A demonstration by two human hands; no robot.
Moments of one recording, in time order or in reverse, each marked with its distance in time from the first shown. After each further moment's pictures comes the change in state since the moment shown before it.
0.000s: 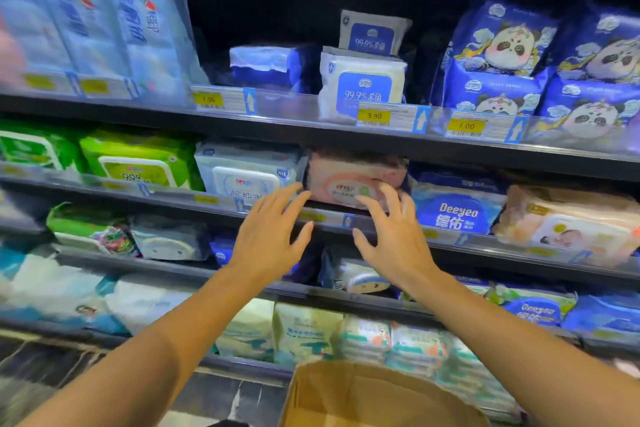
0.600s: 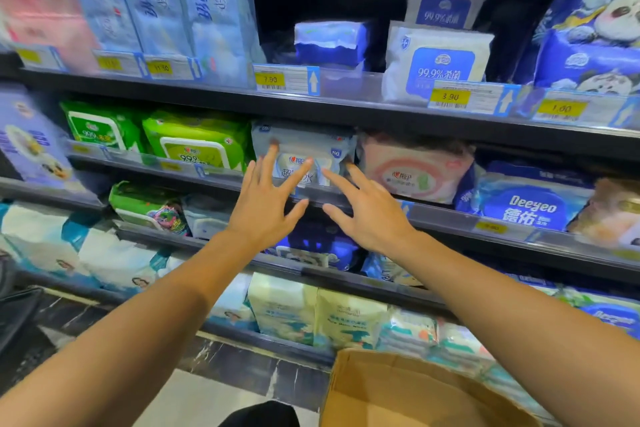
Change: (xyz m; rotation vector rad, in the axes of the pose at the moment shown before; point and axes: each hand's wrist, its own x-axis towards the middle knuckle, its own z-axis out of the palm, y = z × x) left_hand -0.012 -0.099 -0.011 0.117 -0.095 -0.127; right_hand 0.056 -0.096 0.041 0.118 -0.169 -0.187
